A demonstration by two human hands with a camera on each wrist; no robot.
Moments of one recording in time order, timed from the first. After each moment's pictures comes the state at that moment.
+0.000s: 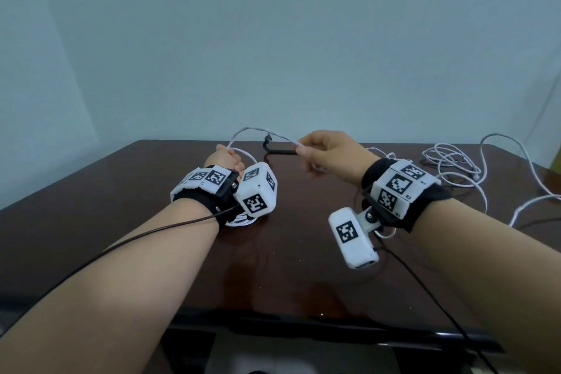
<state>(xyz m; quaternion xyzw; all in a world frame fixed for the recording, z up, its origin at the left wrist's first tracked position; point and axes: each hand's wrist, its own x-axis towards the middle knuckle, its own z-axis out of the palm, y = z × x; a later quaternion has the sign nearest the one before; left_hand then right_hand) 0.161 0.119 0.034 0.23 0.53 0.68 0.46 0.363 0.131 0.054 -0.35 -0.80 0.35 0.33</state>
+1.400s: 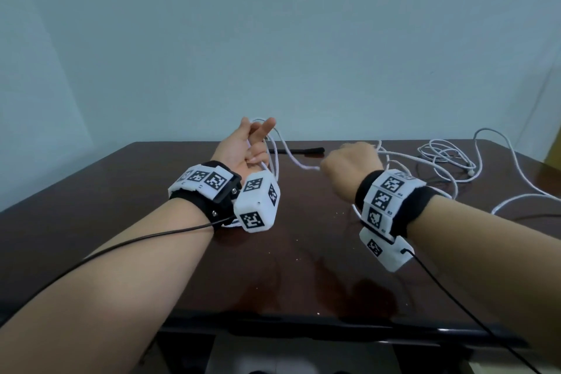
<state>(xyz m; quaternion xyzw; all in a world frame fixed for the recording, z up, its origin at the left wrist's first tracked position) 0.189 0.117 0.046 0.27 0.27 0.68 0.62 0.375 0.136 0.043 -0.49 -0.83 -0.27 -0.03</state>
